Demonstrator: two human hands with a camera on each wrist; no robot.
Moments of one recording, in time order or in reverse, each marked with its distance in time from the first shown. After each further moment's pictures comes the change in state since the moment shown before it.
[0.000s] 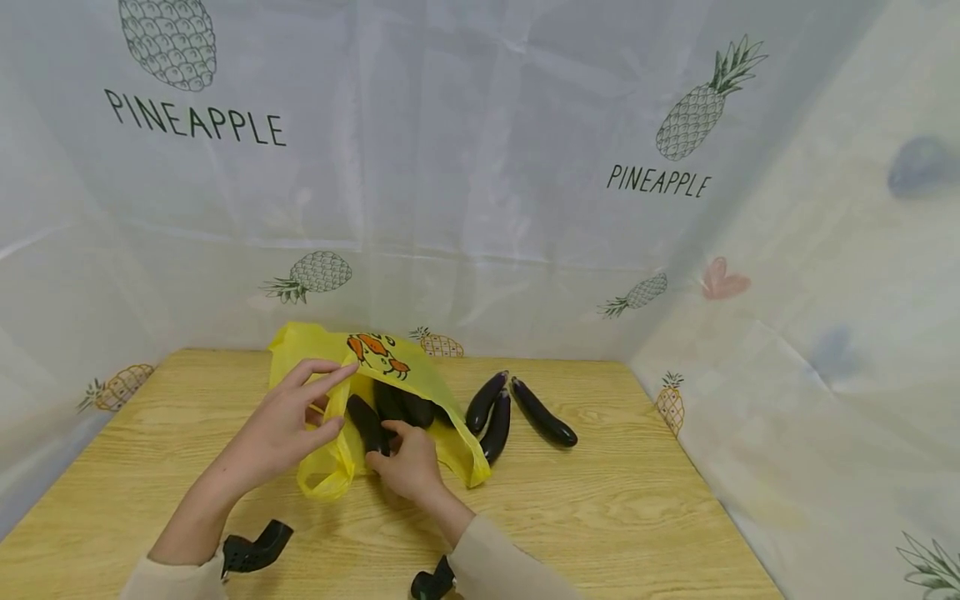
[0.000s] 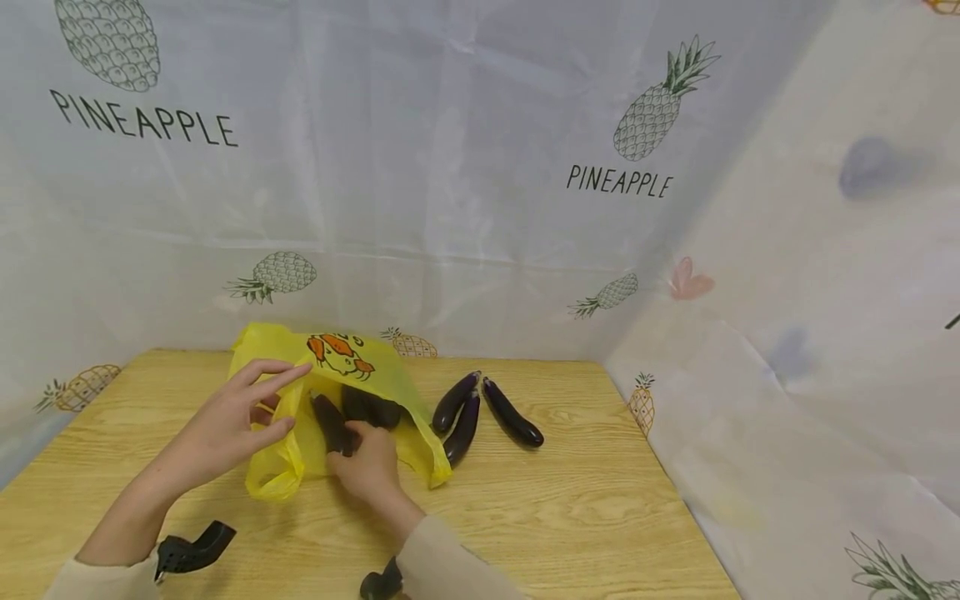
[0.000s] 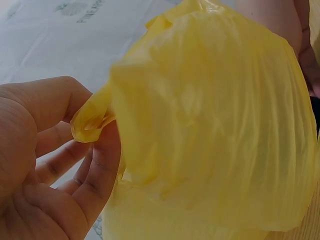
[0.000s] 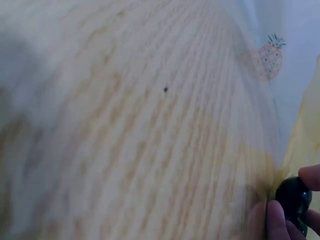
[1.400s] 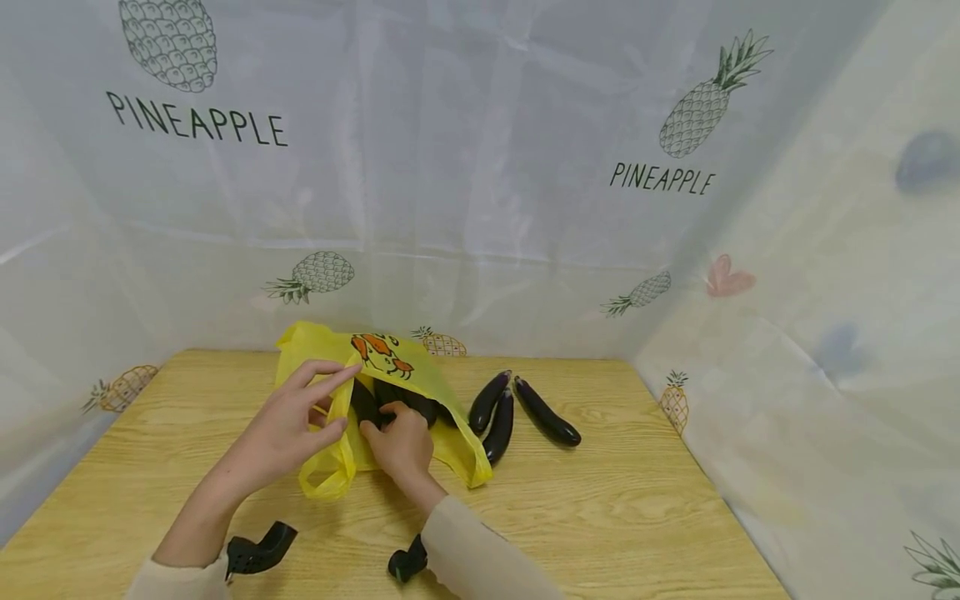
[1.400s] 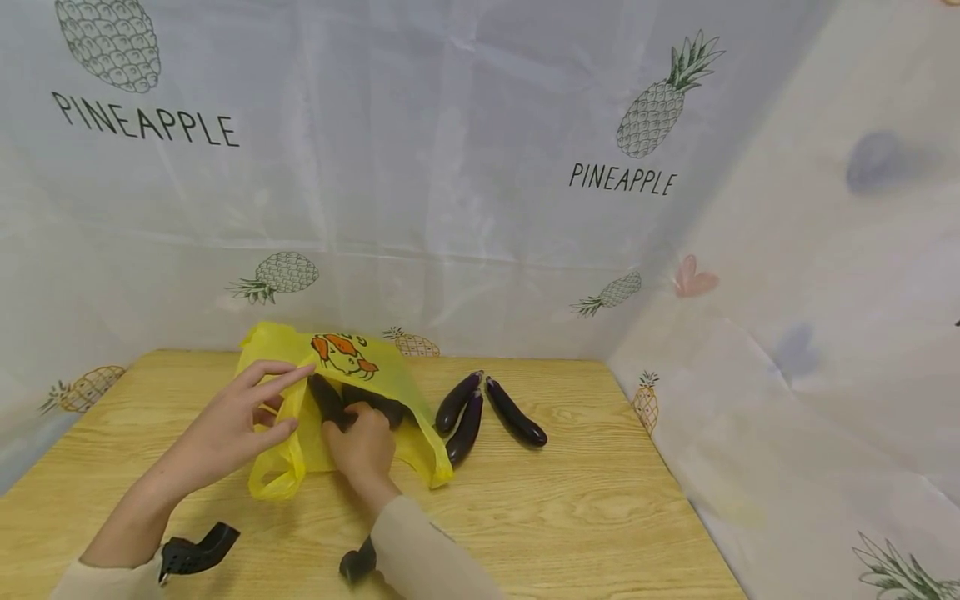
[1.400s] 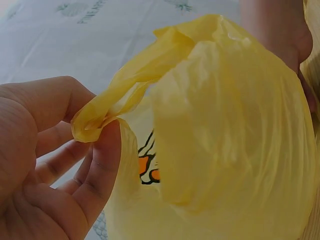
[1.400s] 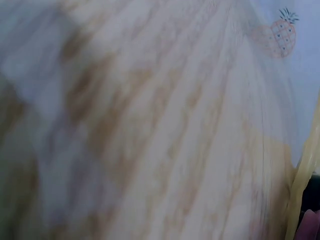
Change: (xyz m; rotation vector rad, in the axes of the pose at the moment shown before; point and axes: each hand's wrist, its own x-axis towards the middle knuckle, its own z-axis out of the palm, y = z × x) left_hand 0.000 -0.002 0.002 0.000 0.005 0.012; right_hand 0.034 -0.008 0.031 -0.196 0.272 0.106
